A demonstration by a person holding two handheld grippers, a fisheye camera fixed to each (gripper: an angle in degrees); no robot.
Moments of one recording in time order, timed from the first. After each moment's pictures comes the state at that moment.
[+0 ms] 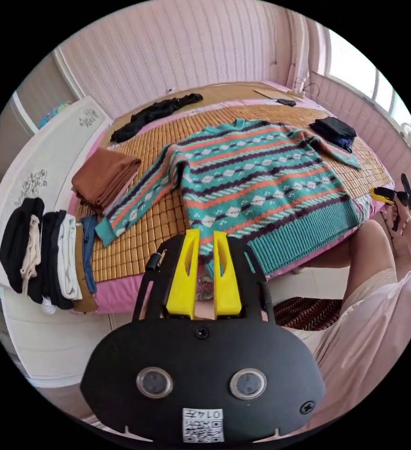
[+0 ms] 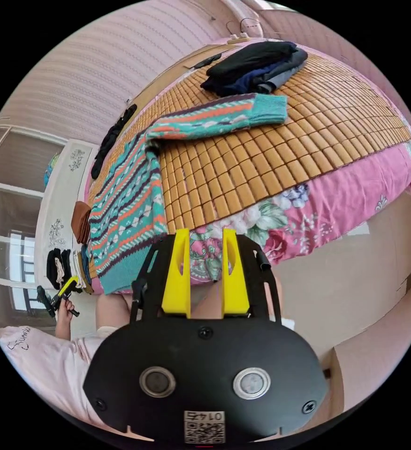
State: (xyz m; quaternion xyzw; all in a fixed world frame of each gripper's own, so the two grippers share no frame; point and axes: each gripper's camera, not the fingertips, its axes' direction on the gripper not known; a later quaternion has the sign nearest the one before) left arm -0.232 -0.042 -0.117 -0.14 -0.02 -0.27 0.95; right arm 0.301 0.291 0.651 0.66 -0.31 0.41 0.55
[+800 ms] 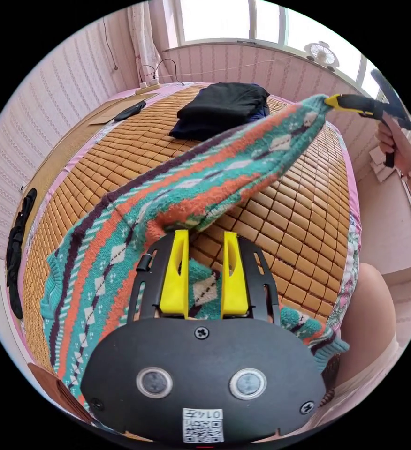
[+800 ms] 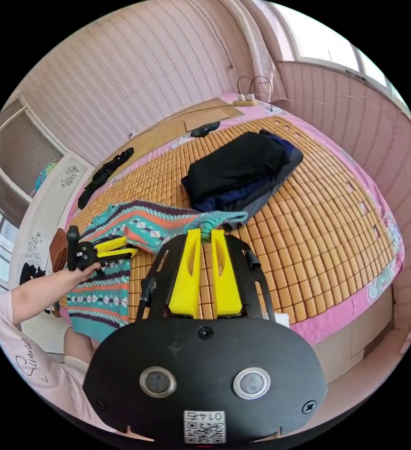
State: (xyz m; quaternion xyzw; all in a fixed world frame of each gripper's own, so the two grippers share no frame) left arm -0.139 -0.418 0.189 -0.07 0.19 0.02 0.98; right arm 0.418 0.390 0.583 0.72 -0.13 0.43 0.53
